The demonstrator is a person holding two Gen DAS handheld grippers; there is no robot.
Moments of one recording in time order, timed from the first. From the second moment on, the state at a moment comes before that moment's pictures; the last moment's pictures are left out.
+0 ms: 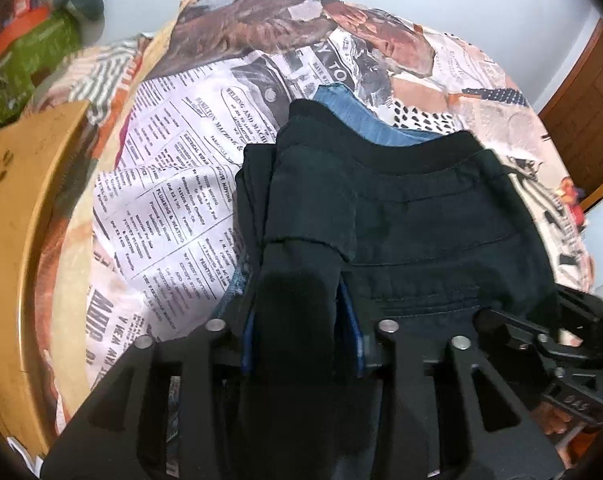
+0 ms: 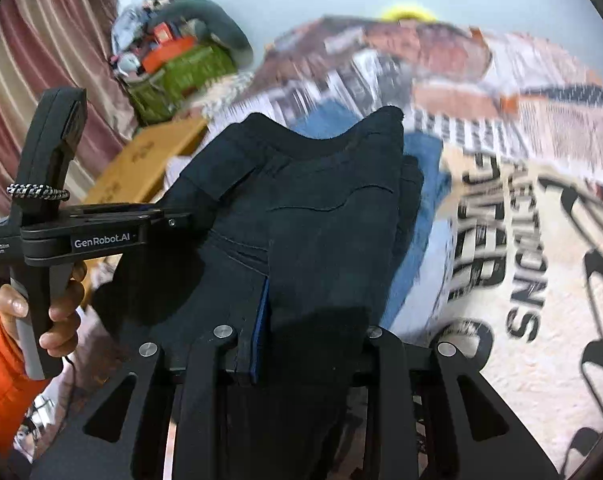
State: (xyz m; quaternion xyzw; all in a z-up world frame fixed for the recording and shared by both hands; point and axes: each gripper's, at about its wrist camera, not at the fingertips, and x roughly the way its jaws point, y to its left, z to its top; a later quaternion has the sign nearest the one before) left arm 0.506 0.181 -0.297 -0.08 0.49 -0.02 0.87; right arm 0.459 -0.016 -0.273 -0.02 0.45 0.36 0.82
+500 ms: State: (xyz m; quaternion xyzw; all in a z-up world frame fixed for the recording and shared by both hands) left arm 0.439 0.163 -0.227 -0.03 0.45 0.04 0.89; right arm 0.424 -0.055 -0.222 -0.04 0.43 0.32 0.84
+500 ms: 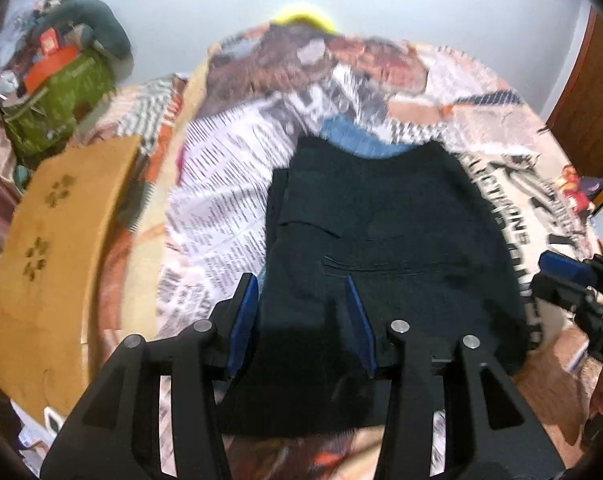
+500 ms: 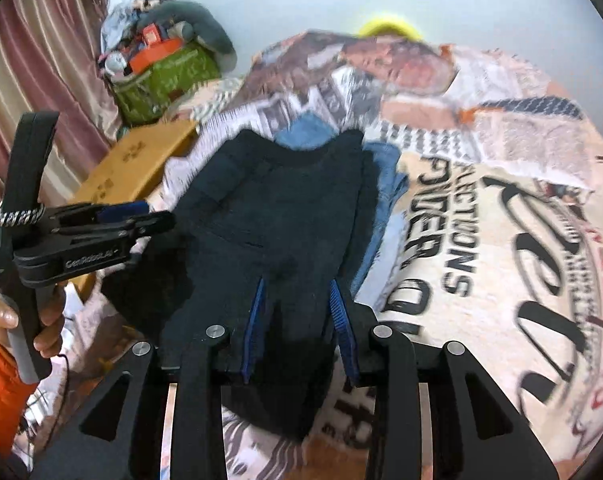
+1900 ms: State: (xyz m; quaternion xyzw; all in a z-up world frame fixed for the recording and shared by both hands) left arm 0.054 0.046 0.013 0.00 0.08 0.05 1.00; right arm 0.119 -0.156 -0.005 0.01 0.08 0.29 0.95
